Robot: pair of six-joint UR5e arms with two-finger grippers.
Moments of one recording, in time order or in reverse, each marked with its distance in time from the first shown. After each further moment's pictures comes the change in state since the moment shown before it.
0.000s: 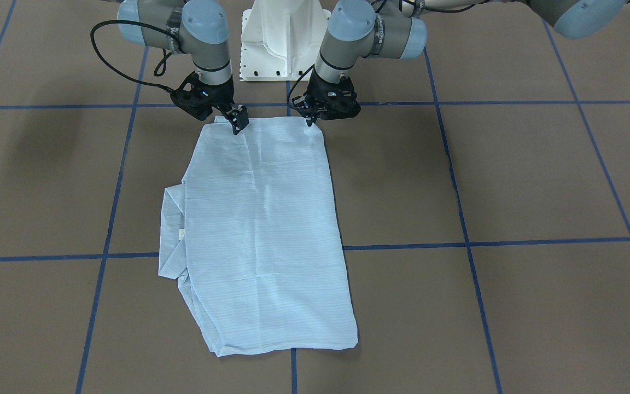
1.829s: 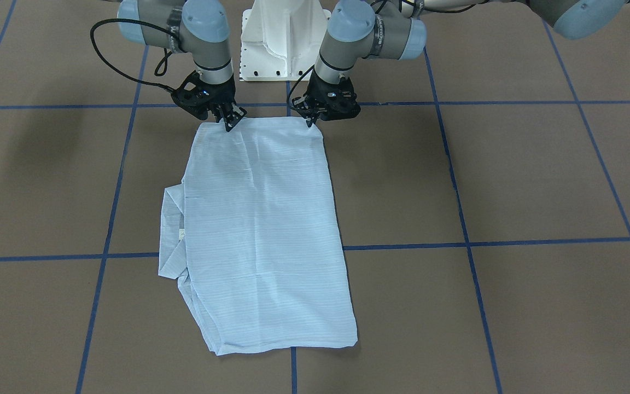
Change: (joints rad) left arm 0.000 -0.001 0.005 -0.001 0.001 0.000; right arm 0.014 0.010 0.012 -0.002 0.005 0.000
